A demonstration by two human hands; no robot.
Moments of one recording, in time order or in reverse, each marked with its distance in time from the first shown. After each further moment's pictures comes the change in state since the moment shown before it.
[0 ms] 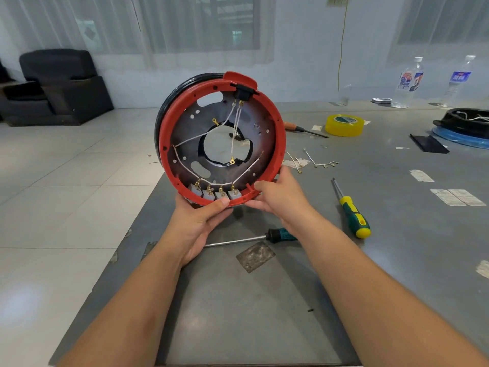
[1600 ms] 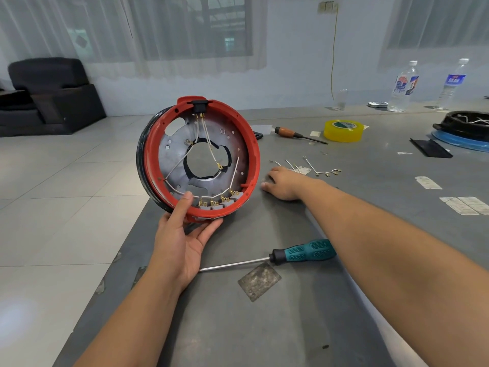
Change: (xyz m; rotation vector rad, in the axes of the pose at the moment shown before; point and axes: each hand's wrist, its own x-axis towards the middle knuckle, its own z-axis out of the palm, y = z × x) left_hand 0.008 0.007 -0.002 -0.356 0.271 -0.088; right_hand 0.152 0.002 -0.053 -1.596 -0.224 -0.052
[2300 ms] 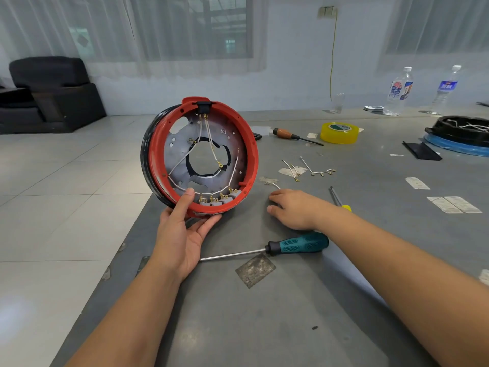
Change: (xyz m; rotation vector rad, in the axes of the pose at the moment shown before) left_hand -0.004 0.001 -0.002 0.008 -0.002 0.028; right_hand -0.104 -0.013 0.009 -0.030 0.007 -0.134
